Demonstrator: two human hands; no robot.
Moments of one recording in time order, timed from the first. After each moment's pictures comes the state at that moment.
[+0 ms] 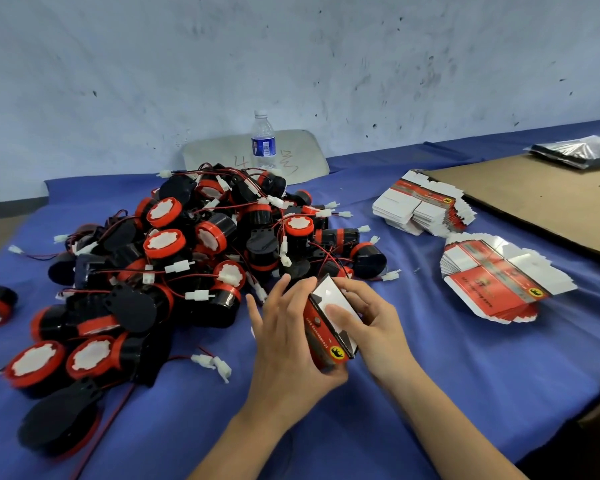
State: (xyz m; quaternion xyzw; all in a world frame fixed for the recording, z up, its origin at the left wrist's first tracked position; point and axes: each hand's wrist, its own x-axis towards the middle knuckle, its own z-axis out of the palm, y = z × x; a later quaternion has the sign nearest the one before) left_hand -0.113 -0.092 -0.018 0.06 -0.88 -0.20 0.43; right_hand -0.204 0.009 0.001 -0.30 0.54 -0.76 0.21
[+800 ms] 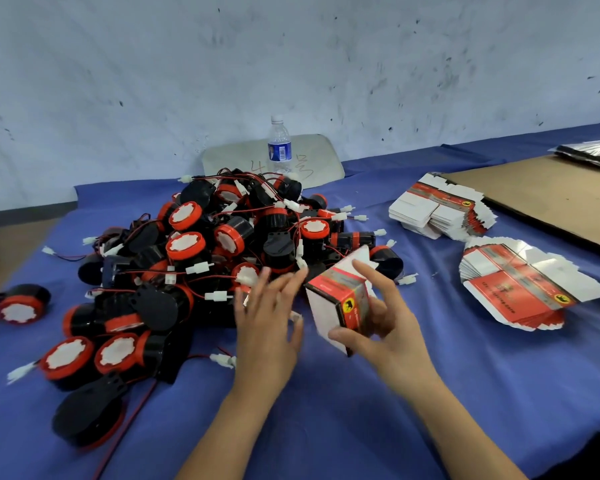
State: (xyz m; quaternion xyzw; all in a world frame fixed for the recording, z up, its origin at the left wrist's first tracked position) left_hand -0.107 -0.135 -0.014 0.16 -0.90 -0.14 0.37; right_hand -0.199 0.017 0.001 -0.41 0.60 -0.68 0.11
